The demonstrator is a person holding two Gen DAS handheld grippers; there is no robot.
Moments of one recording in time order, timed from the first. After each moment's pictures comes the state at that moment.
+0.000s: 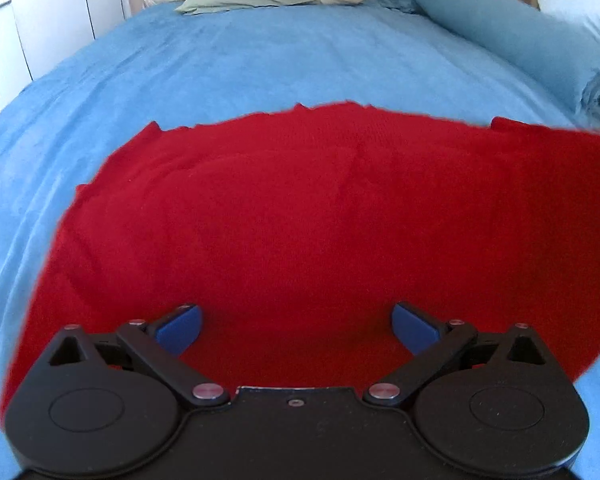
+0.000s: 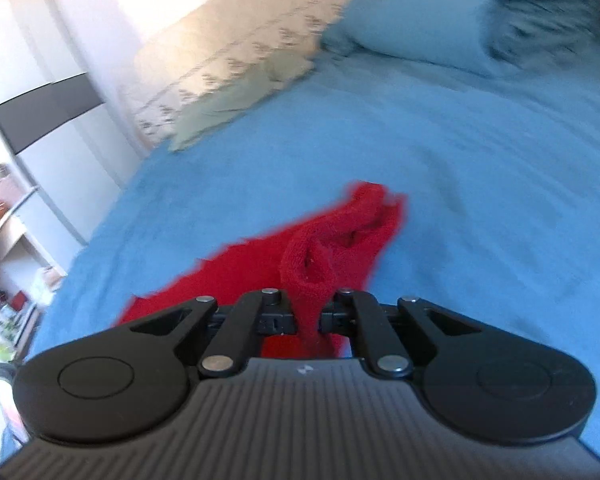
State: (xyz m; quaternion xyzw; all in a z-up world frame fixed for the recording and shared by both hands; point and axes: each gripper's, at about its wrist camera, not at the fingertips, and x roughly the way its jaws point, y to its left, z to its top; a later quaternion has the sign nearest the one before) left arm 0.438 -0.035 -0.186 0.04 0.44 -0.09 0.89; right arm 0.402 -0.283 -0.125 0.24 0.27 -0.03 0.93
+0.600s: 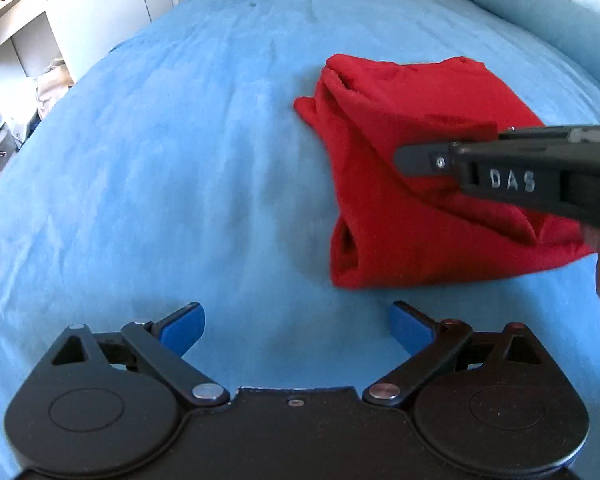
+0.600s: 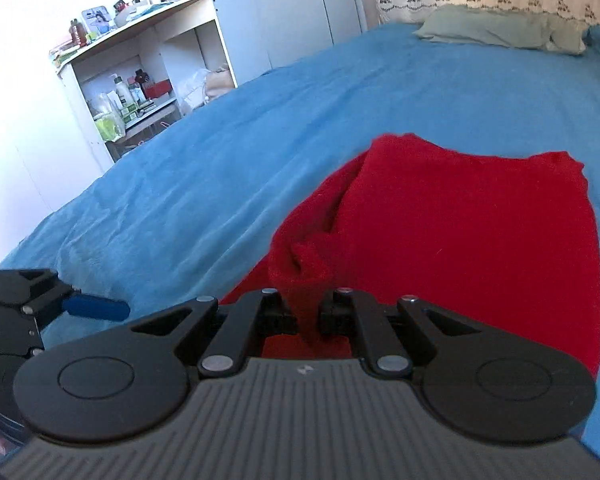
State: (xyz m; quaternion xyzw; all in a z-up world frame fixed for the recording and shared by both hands) left arm 0.368 0.146 -0.186 0.08 0.46 -0.05 0.88; right arm 0.452 -0.013 -0.182 0.02 0.34 0.26 0.91
